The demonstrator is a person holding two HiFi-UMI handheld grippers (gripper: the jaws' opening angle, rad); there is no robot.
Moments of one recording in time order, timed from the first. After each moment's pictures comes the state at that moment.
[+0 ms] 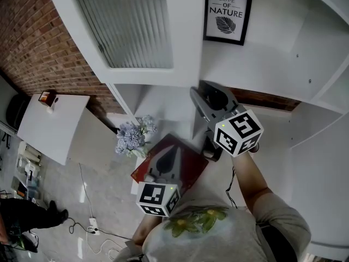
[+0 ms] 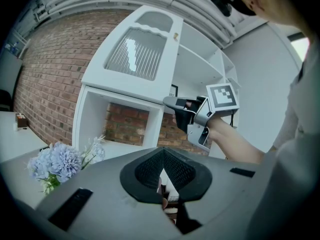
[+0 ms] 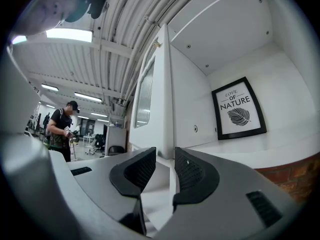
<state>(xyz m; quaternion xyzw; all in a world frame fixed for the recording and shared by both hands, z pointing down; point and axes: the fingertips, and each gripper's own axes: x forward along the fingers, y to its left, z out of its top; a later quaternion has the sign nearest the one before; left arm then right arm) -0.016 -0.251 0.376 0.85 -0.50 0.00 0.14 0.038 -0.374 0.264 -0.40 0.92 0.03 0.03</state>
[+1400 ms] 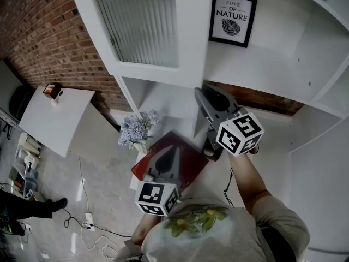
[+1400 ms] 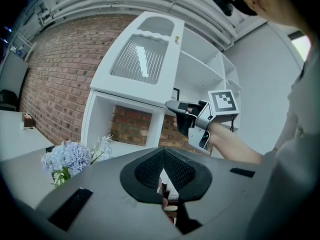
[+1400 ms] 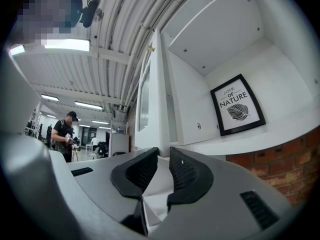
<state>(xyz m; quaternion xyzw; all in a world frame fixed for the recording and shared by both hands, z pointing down) -0.024 -0.226 0.376 0.84 -0.52 -0.01 0.14 0.038 -0.356 0.267 -0.38 0.92 0.00 0.07</state>
